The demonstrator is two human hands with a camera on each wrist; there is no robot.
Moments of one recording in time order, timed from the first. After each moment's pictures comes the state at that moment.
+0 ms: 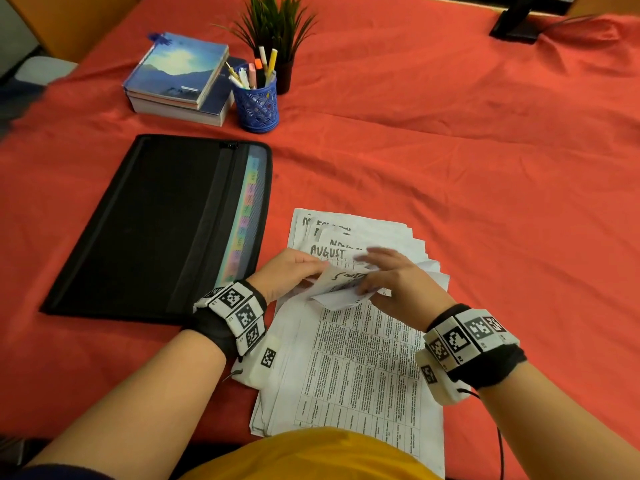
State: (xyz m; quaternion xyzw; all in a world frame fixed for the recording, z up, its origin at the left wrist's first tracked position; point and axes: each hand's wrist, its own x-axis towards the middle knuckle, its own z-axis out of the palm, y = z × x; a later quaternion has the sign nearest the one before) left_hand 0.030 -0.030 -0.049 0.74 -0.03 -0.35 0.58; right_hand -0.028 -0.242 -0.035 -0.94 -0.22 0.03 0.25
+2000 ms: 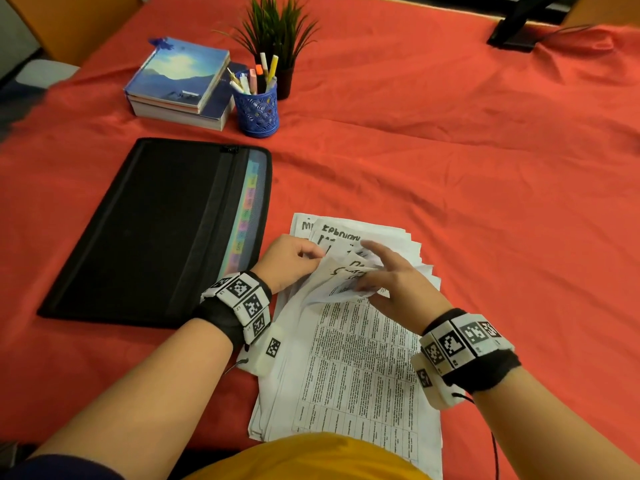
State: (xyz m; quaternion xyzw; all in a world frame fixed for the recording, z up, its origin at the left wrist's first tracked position) left_hand 0.048 -0.034 -0.051 0.80 -0.12 -0.21 0.55; right_hand -0.026 -0.243 -0.041 -0.94 -0.19 0.02 0.27
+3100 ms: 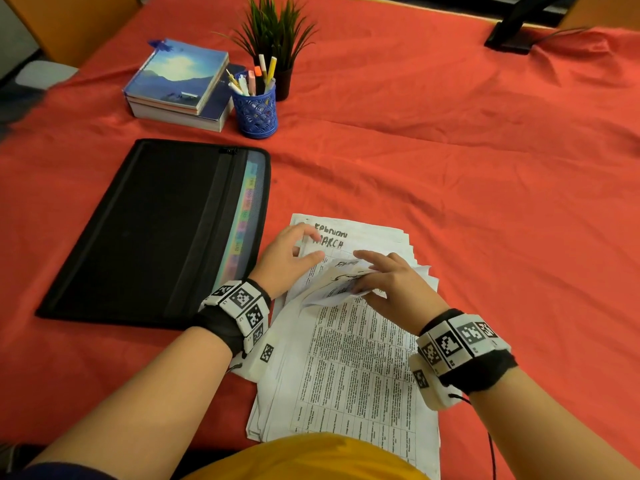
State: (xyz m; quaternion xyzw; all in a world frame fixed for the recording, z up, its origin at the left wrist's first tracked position) left_hand 0.041 -0.031 -0.051 0.81 -0.13 -0.15 0.56; right_hand -0.027 -0.238 -0.036 -0.95 -0.19 0.02 0.24
